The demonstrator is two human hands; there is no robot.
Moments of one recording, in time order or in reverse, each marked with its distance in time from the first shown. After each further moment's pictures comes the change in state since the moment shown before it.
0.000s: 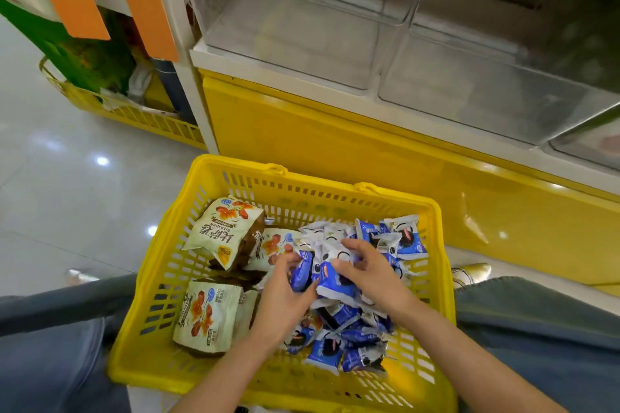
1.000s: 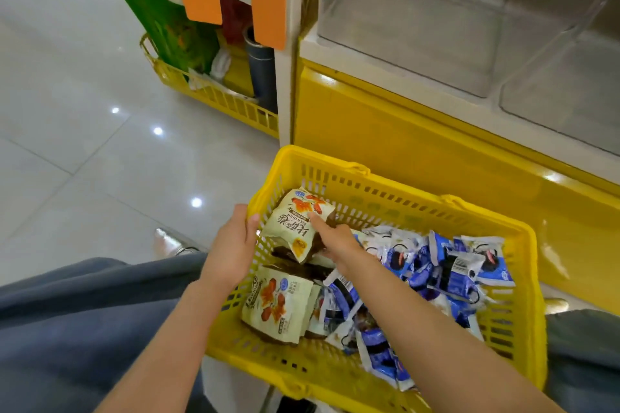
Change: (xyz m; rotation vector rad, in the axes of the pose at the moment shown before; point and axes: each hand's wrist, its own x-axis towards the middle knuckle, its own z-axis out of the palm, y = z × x) left_hand 0.022 -0.016 -0.175 0.407 0.298 -0.028; right_hand 0.102 -0.066 0.146 0.332 -0.041 0.366
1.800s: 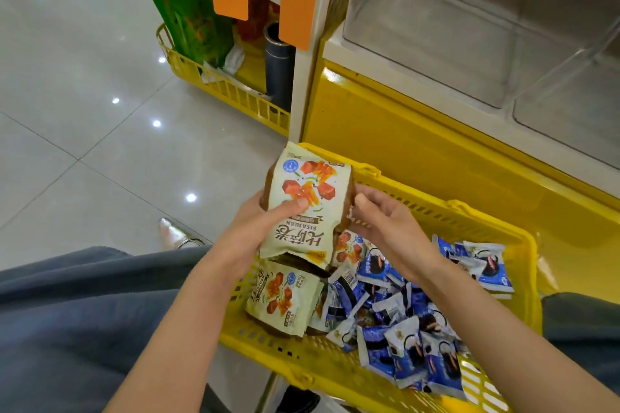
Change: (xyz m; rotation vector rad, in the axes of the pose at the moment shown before) left_hand -0.015 0.057 -0.042 -0.953 -0.334 -0.261; right_hand -0.095 -0.043 -0.051 -0.016 -0.290 -0.502
